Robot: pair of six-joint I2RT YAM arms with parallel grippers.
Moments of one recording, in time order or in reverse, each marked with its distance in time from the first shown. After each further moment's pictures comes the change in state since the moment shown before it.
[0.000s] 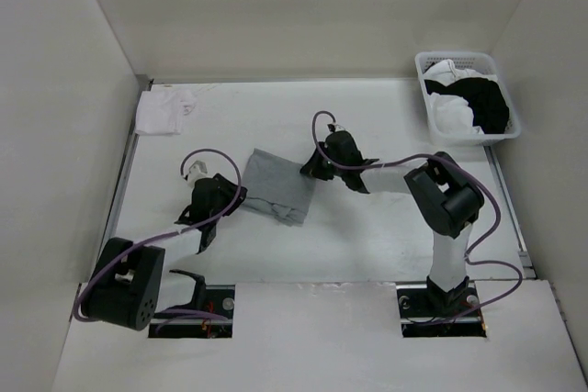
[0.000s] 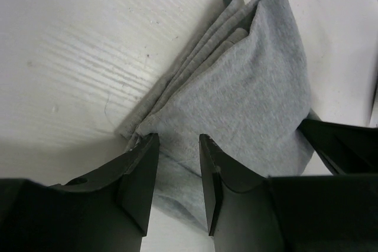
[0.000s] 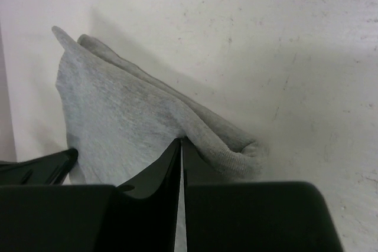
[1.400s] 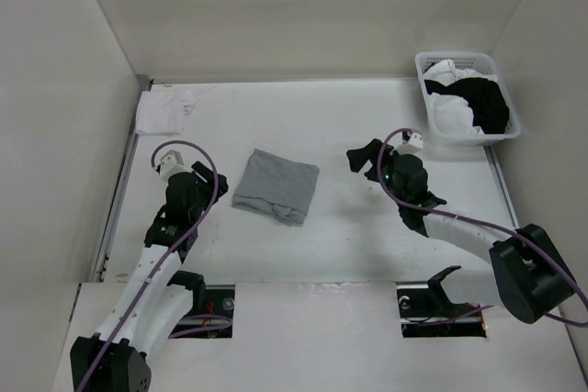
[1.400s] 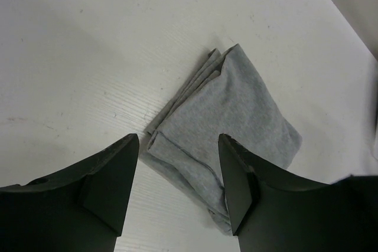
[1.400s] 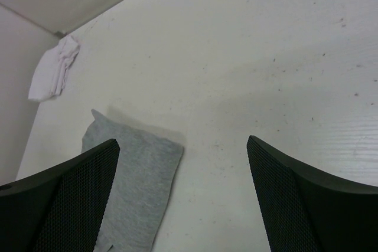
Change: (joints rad) left arm 0.067 -0.534 0.190 -0.645 -0.119 0.161; right arm -0.129 -0.679 -0.550 0.258 0.291 -0.140
